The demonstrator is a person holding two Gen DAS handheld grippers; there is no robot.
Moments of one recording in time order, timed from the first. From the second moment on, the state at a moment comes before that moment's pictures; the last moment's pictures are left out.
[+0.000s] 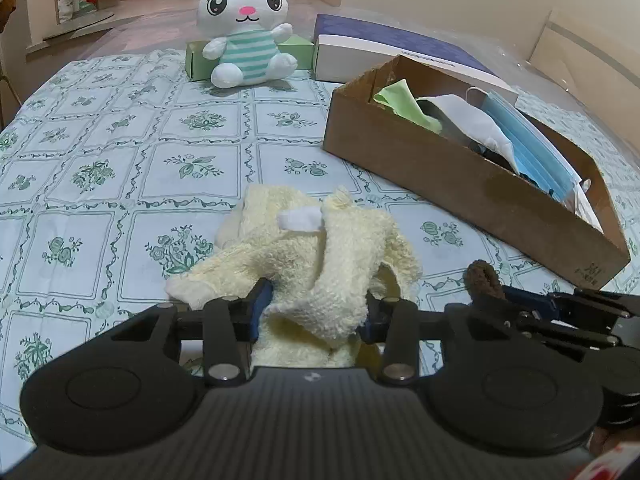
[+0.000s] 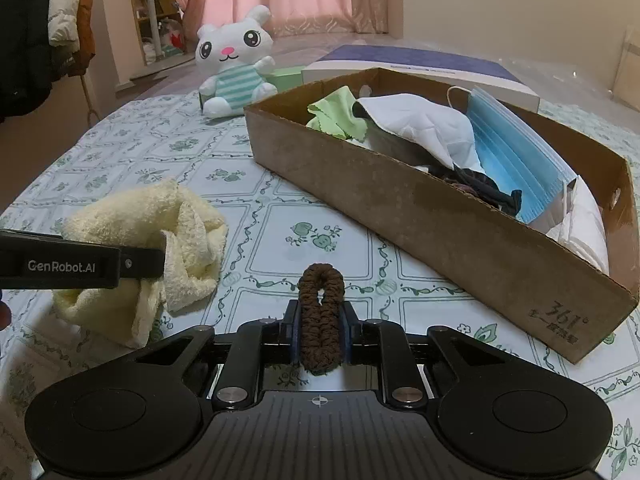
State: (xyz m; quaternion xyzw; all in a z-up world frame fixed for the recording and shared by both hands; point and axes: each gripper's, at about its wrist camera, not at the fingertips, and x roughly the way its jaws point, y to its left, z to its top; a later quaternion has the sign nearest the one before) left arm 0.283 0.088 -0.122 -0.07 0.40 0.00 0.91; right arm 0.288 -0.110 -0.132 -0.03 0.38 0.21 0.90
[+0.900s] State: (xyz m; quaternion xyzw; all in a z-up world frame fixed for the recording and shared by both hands) left arm 0.246 0.065 -0.038 -0.09 0.34 -0.04 0.93; right arm 0.255 -0.157 -0.052 0.03 0.32 0.23 0.92
